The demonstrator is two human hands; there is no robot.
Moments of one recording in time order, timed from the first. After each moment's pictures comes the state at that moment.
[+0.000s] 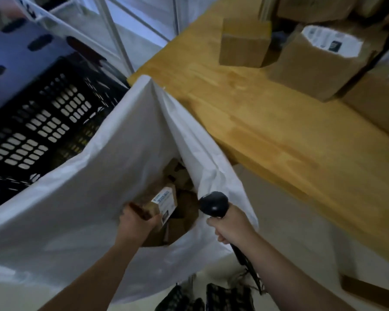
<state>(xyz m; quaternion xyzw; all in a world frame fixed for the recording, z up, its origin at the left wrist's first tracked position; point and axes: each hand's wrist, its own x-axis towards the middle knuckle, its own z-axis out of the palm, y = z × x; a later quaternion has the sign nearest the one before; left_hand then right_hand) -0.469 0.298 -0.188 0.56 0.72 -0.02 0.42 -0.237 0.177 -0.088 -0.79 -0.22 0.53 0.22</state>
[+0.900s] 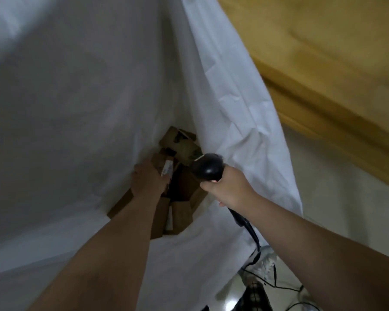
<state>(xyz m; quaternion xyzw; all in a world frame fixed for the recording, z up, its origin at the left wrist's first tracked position) -0.414 0.358 -0.301 0.68 0.65 -0.09 0.33 -0.266 0.241 -0.215 -0.80 -0.28 0.48 0.22</state>
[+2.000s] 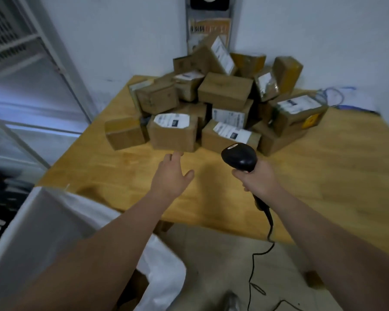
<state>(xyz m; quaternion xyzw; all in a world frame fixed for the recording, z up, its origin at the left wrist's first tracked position) -0.102 0.232 0.077 0.92 0.27 0.09 0.28 0.014 0.046 0.091 -0.86 -0.15 0.19 0.45</state>
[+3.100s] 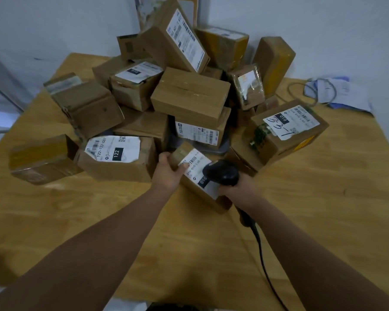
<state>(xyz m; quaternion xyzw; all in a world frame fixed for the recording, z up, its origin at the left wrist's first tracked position) 0.121 0.267 0.012 0.76 0.38 0.03 0.53 0.177 0.080 0.048 -0.89 -0.11 0.29 0.35</state>
